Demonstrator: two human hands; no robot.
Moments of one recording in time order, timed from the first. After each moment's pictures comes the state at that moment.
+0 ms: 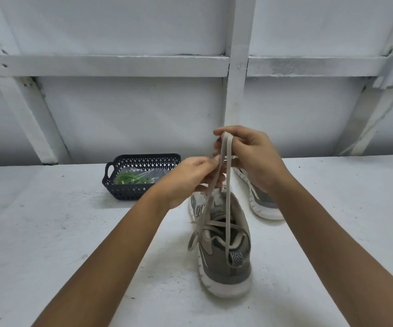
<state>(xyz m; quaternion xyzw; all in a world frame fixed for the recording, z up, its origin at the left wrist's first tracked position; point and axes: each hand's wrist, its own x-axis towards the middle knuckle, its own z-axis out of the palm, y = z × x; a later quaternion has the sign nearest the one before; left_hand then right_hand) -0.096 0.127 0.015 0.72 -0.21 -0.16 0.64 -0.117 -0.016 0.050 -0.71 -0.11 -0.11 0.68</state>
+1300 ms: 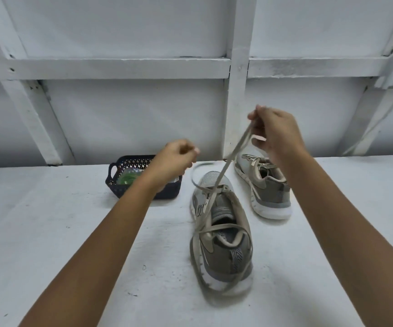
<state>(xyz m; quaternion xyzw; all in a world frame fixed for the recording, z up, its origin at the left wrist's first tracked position) -0.081 0.147 0.037 0.84 -0.14 0.02 0.52 -0.094 -0.048 0.078 -0.66 0.02 -0.16 0.73</state>
